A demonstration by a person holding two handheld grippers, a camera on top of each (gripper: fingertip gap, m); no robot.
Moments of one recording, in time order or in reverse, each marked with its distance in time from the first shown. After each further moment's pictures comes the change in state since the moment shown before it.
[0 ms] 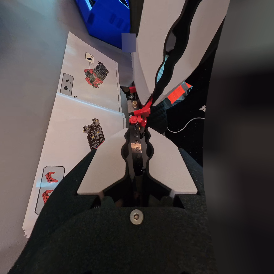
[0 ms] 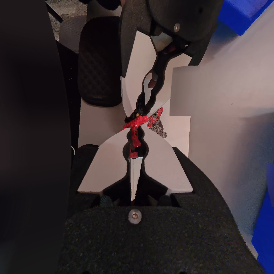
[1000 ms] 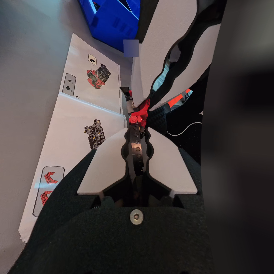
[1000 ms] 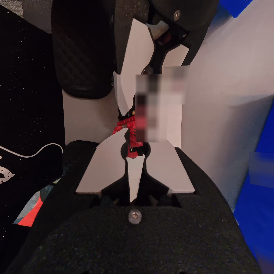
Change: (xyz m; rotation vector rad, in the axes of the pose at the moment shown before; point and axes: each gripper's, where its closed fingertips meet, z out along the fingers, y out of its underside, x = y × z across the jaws) left arm -0.004 -0.002 0.001 0.025 0.003 -0.036; right arm 0.008 0.007 0.004 -0.118 0.120 0.001
